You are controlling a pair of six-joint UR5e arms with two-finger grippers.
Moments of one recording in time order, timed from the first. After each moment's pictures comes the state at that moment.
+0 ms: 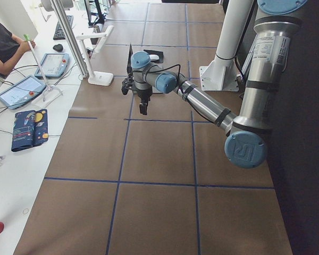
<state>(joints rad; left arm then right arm) -1.16 -1.66 -1.98 -1.48 -2.31 -0.46 1.58 -1.76 1.78 -1.52 2.38 0.08</state>
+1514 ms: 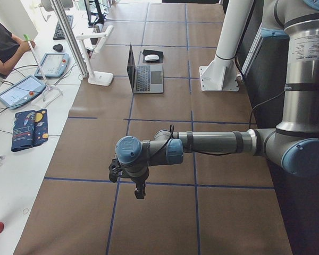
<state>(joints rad) -1.59 -1.53 -1.58 -1.49 -2.36 0.08 1.61 -1.79 1.80 -1.52 2.38 0.08</state>
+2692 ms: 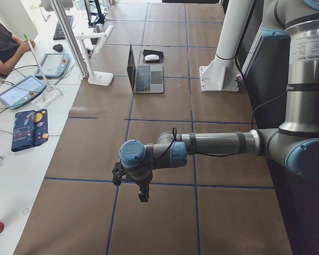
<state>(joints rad) -1.60 -1.51 -1.58 -1.49 -2.36 0.08 1.61 -1.79 1.79 -1.52 2.38 0.08</state>
